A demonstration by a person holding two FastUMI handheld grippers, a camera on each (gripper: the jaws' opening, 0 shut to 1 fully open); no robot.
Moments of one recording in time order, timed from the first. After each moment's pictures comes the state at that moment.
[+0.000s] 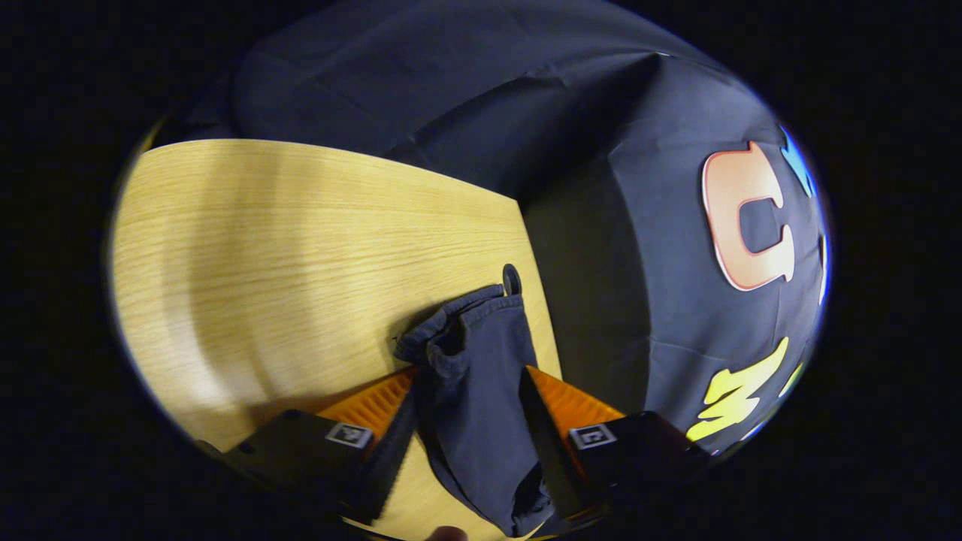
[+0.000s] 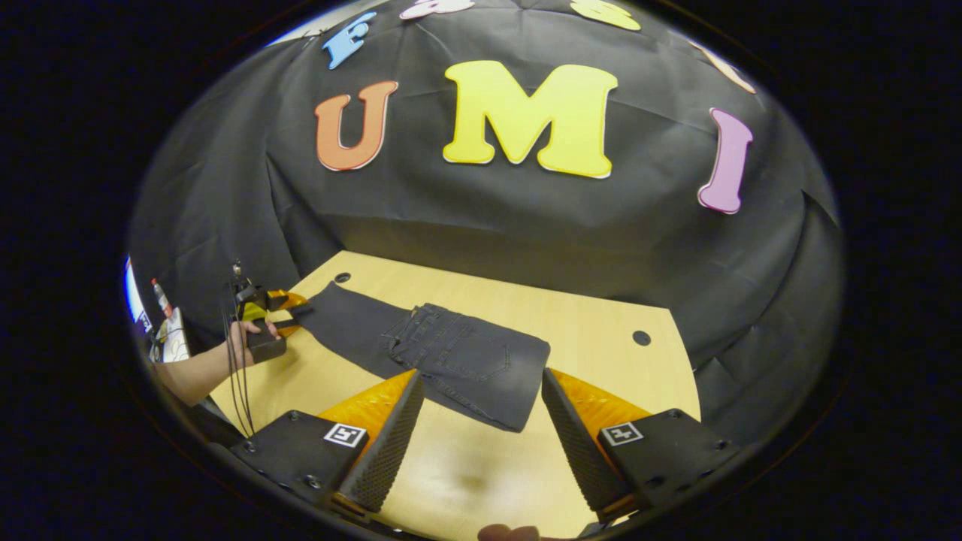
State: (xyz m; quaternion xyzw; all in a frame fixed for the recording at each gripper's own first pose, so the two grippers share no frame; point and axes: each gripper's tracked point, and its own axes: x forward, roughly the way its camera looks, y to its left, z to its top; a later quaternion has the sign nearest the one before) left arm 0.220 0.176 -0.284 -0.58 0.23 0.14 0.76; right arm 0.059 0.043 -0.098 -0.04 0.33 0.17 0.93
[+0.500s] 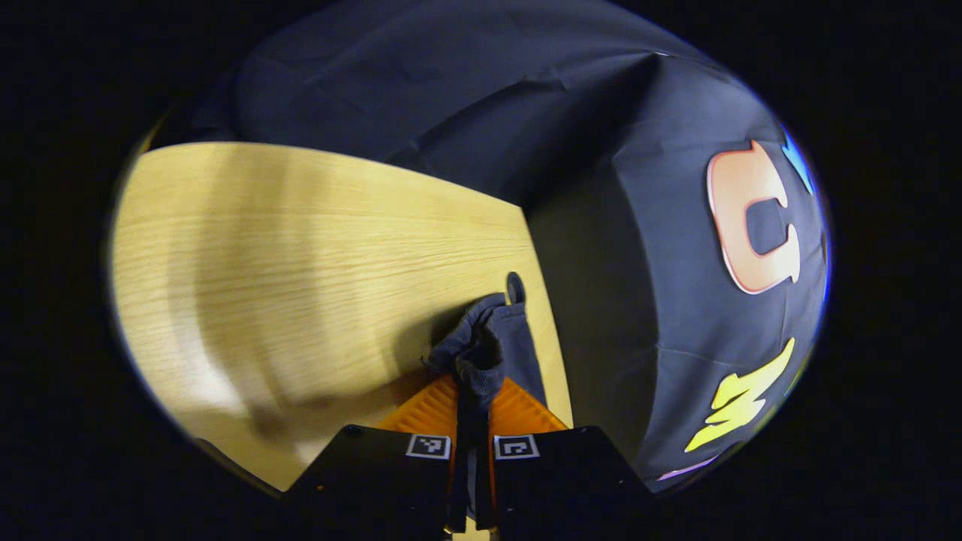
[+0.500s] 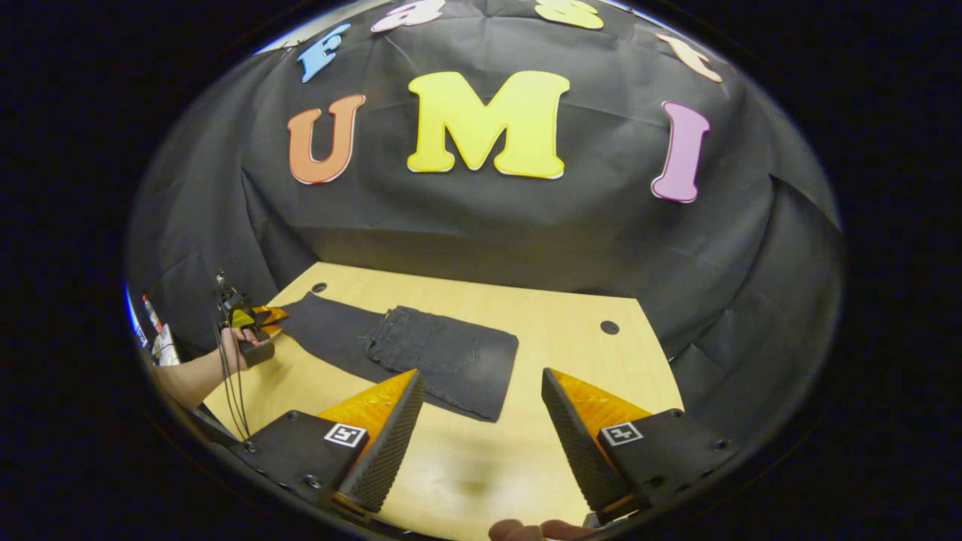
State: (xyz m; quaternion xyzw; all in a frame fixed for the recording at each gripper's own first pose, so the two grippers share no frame) left arm 0.226 0.176 -0.253 -0.55 0.21 0.14 0.80; right arm 0.038 0.003 -0.081 -0.02 0.31 0.12 0.94
